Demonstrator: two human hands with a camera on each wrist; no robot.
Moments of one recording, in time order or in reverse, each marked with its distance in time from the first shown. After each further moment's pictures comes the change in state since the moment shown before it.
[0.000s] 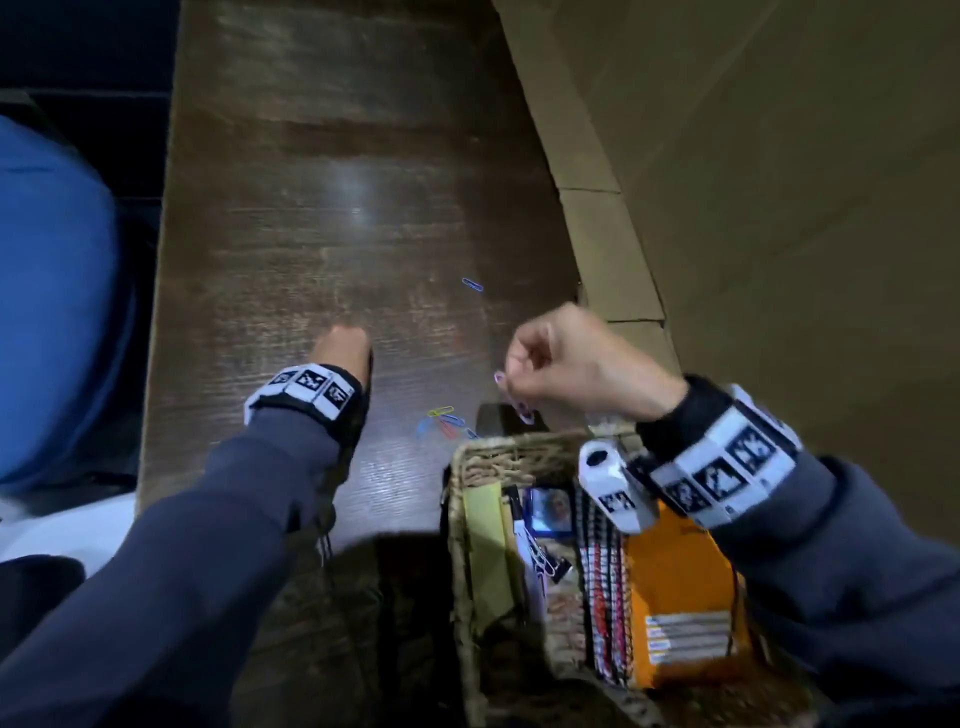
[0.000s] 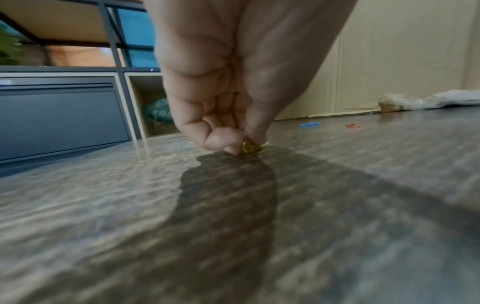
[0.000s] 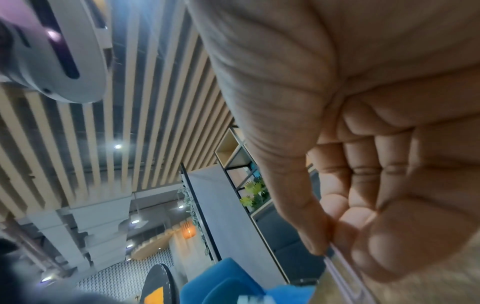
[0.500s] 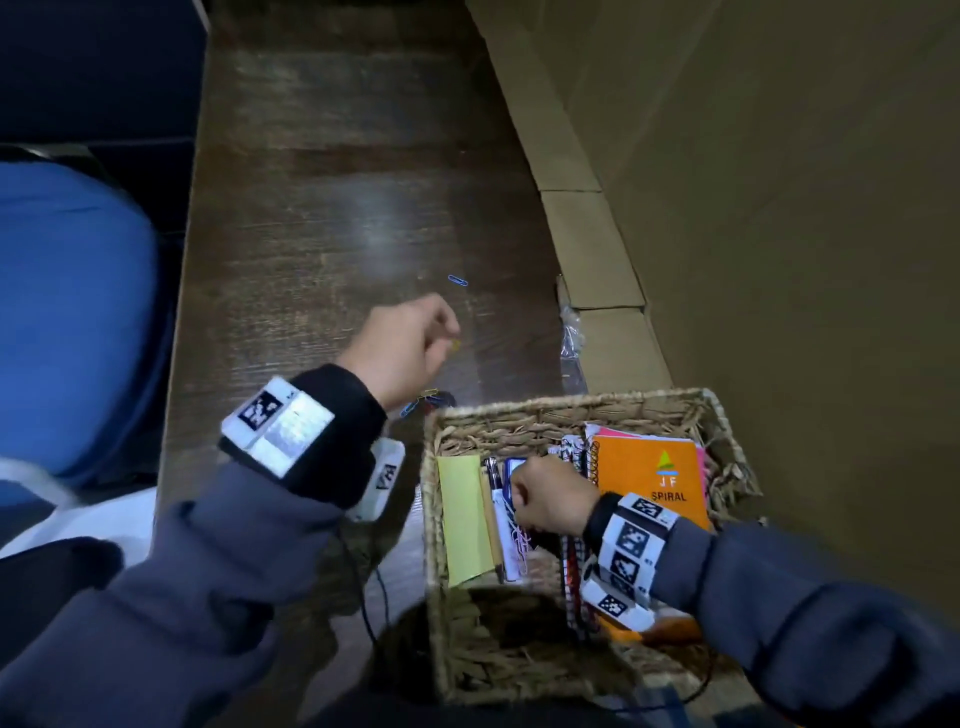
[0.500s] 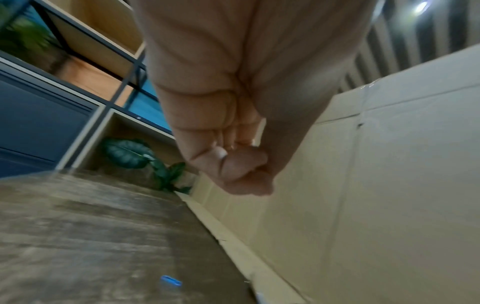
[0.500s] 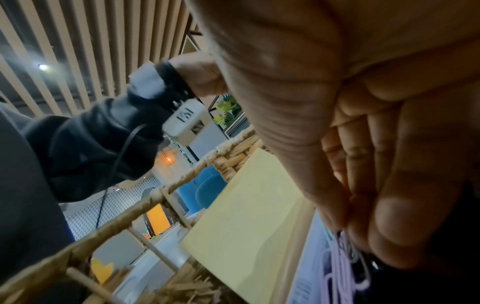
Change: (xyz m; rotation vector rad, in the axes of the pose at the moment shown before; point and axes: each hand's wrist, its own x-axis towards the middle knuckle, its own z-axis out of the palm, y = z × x) left_hand -0.146 0.085 -0.080 -0.465 0.217 0.344; right_hand -0.068 0.091 0.121 -0.217 -0.311 0.181
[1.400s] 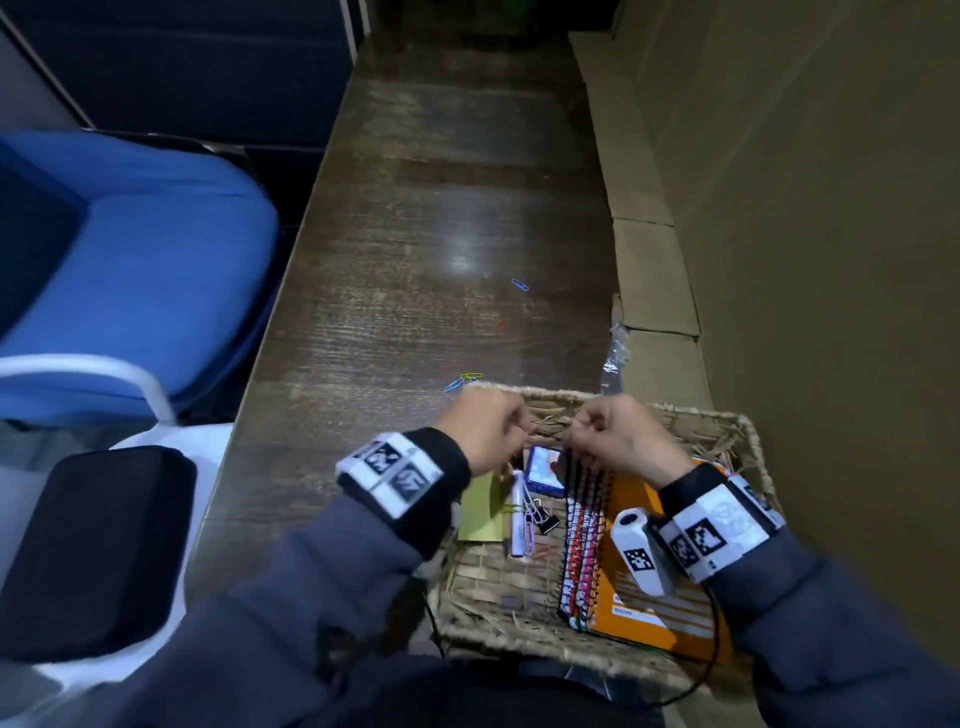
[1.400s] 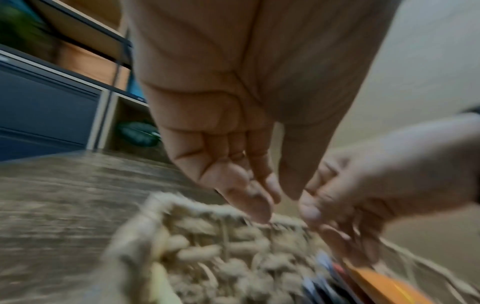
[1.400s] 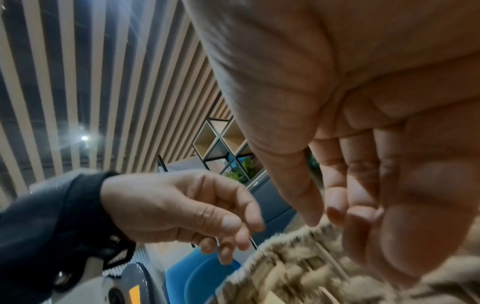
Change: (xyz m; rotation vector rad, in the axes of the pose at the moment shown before) left_hand -0.072 0.031 0.072 0.080 -0.151 -0.130; right_hand -0.038 0.024 -0.059 0.319 0.284 -0.078
